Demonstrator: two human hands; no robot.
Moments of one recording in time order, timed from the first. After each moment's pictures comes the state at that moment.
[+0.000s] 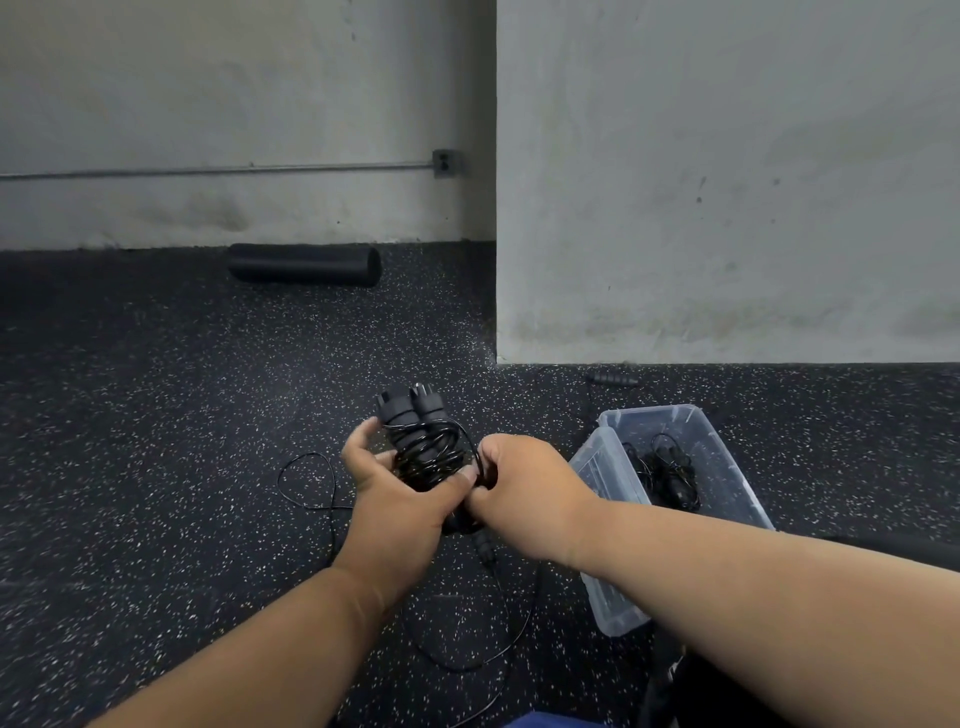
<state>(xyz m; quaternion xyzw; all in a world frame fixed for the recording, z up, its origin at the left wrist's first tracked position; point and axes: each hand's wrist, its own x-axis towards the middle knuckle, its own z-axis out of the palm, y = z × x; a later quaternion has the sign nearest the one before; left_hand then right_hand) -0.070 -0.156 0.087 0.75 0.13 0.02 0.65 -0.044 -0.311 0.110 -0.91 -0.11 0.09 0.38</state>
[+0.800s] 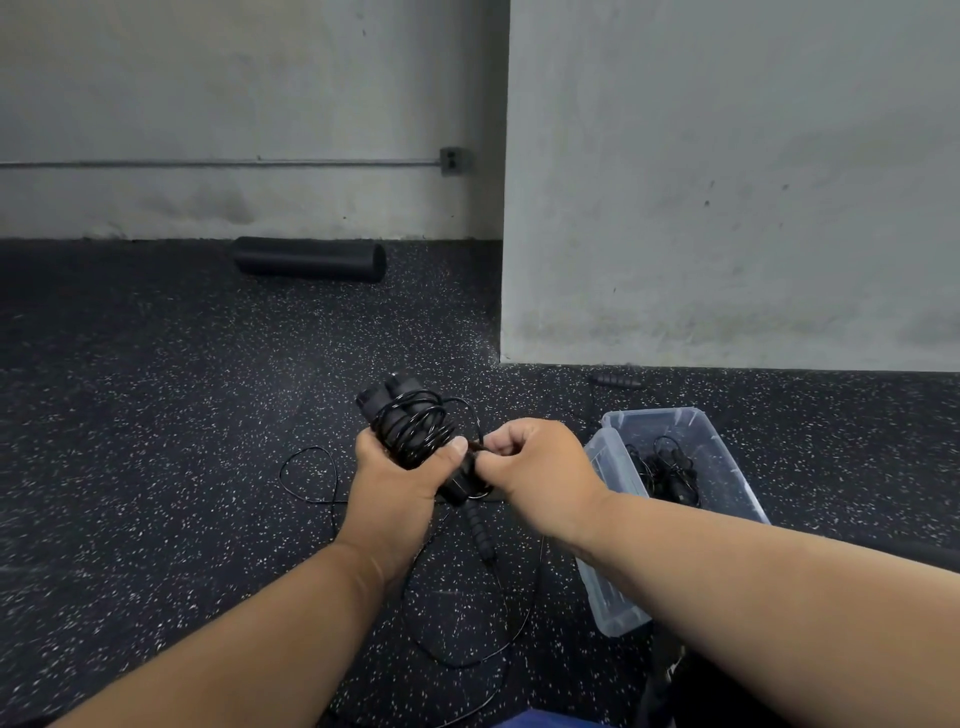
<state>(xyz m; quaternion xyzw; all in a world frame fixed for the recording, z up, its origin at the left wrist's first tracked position) -0.058 -0.147 0.088 0.71 0.16 0.01 0.68 -0.036 -0.309 0.100 -0.80 -0.01 0.08 0.60</state>
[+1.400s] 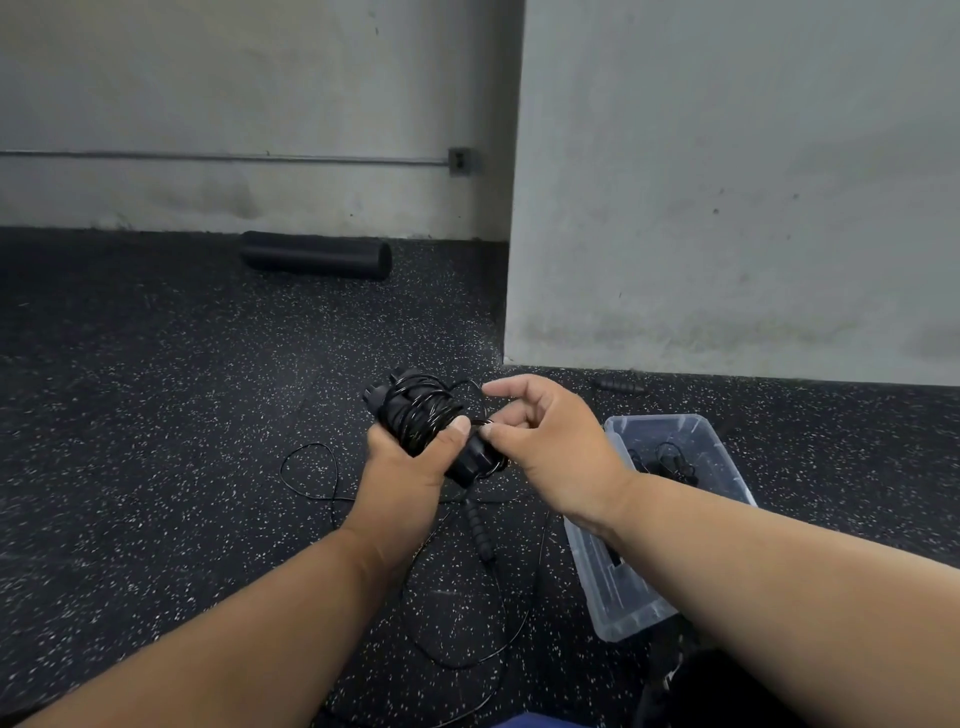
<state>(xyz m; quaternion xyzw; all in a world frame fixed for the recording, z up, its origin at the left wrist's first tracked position) -0.057 -0.151 0.103 0.68 0.14 0.01 0.72 -0.024 -0.315 0.120 -0.74 -0.06 0.07 0.67</state>
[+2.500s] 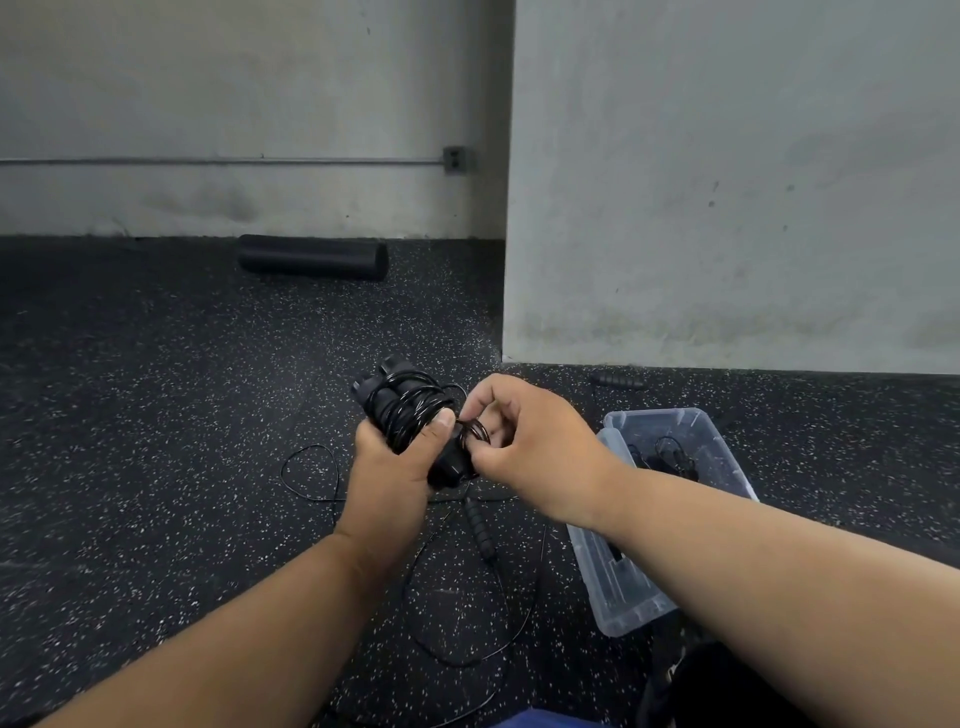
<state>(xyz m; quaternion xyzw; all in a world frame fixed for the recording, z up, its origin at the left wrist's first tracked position) -0.057 -0.150 0.103 0.61 0.14 0.05 0.78 -0.030 -0.313 0.134 -0.85 -0.19 0.03 0.50</state>
